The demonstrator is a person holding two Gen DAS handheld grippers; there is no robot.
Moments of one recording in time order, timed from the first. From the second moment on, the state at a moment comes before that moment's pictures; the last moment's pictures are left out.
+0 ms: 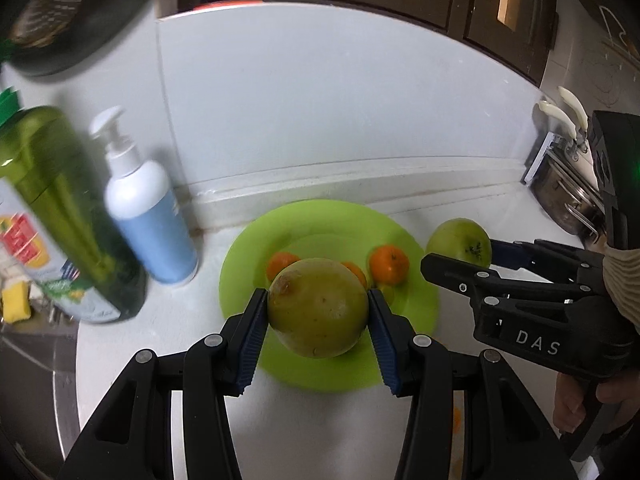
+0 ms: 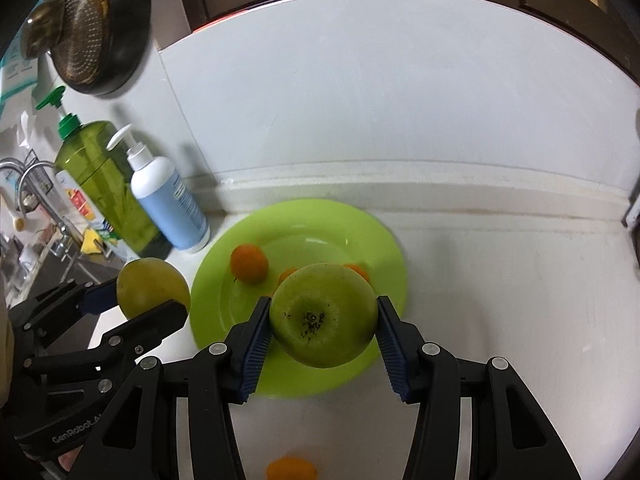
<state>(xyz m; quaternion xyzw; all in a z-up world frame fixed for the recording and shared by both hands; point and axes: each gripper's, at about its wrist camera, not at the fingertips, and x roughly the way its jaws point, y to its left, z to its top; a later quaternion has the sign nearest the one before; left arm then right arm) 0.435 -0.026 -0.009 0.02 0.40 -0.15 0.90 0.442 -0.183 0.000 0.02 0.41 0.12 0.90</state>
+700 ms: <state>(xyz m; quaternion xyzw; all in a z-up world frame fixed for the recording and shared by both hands) 0.535 -0.043 -0.039 0.06 0.44 -0.15 0.88 0.528 -0.186 -0.029 0.01 0.45 0.12 0.88</state>
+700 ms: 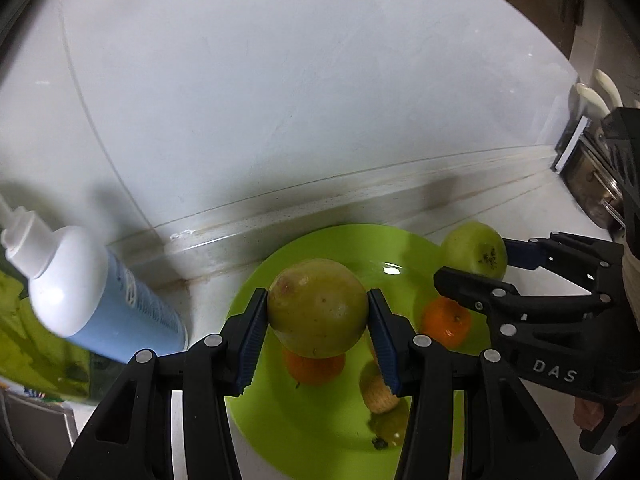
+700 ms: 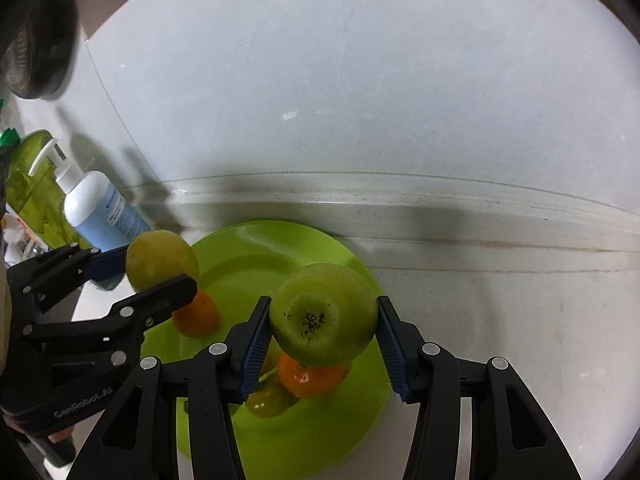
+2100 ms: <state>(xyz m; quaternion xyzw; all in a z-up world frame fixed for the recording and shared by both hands) 0.475 -0.028 -0.003 0.04 0.39 -0.13 0.91 0.483 -0.183 0.006 -0.02 0.39 0.13 0.91</state>
